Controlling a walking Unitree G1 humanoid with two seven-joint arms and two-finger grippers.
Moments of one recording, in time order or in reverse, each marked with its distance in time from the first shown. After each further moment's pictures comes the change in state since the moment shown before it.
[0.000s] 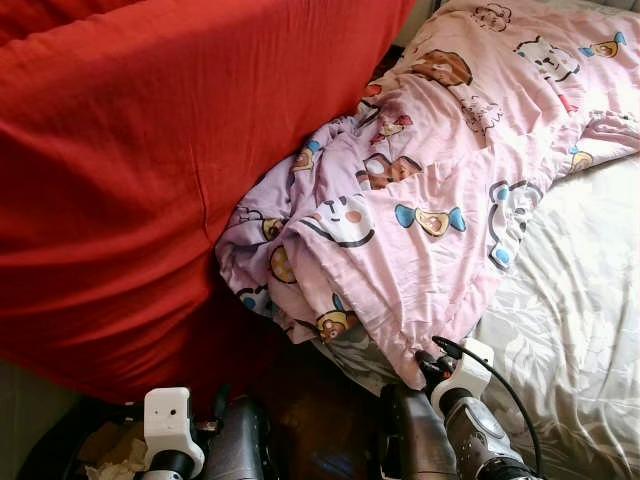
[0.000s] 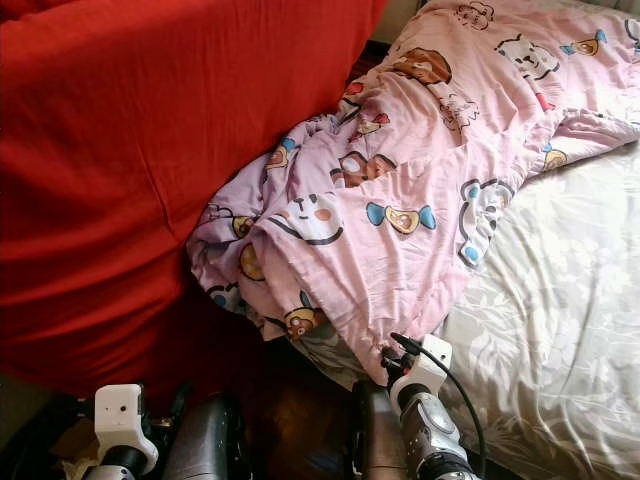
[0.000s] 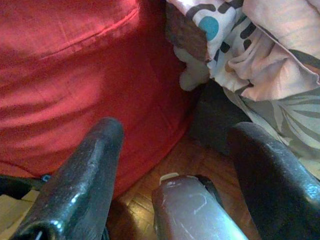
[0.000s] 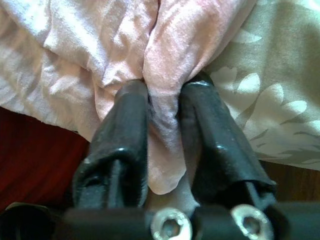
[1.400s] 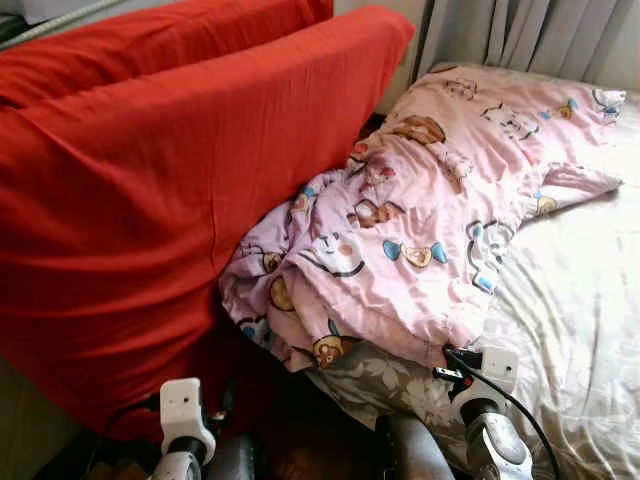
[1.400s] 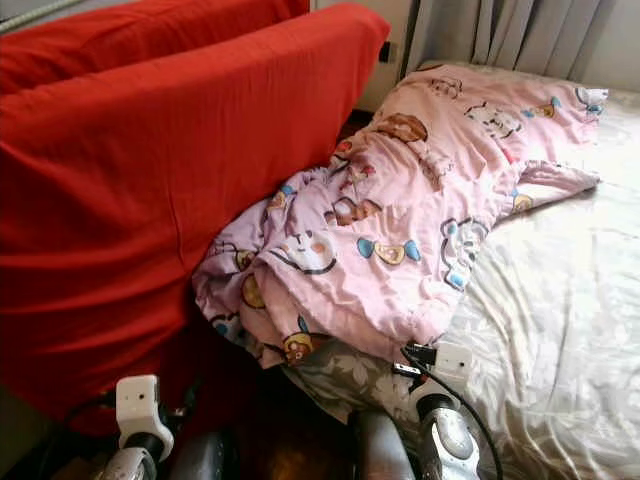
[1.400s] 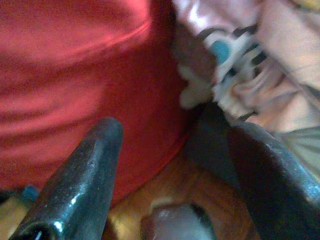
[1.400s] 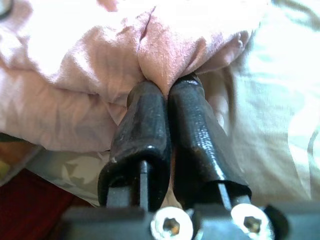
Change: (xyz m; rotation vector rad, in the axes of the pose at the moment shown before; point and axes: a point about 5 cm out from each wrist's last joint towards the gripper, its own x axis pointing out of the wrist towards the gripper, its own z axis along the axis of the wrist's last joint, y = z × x) left arm 0.026 0.007 -0.044 -0.094 0.142 0.076; right arm -0.022 -0.014 0.009 -0.217 -0.235 0.004
